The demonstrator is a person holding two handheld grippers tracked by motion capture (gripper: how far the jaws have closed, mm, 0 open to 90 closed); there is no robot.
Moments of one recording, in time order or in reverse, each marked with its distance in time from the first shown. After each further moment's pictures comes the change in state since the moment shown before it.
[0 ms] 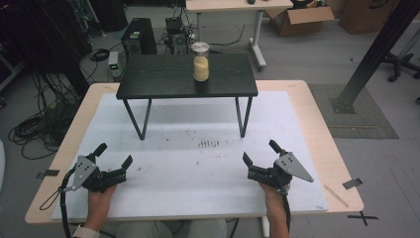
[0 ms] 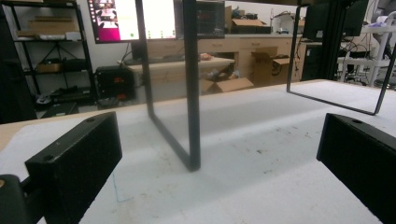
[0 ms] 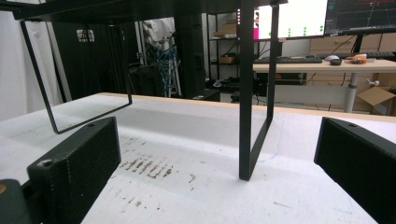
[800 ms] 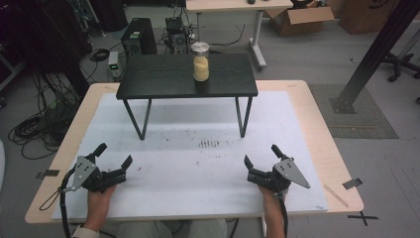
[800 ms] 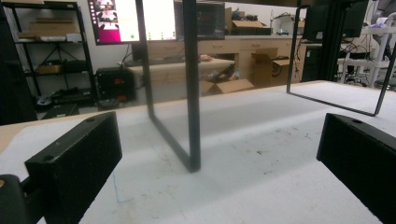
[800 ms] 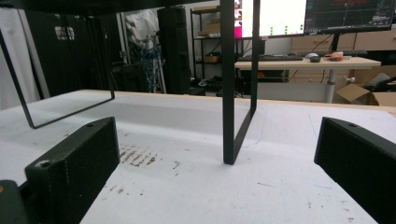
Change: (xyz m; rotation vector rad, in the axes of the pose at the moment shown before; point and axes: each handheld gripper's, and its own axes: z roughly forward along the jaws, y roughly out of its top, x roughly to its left) left arm 0.000 0.000 -0.001 -0.004 0.001 0.002; right arm 0.000 -0.017 -0.004 -0.003 -0.071 -0.003
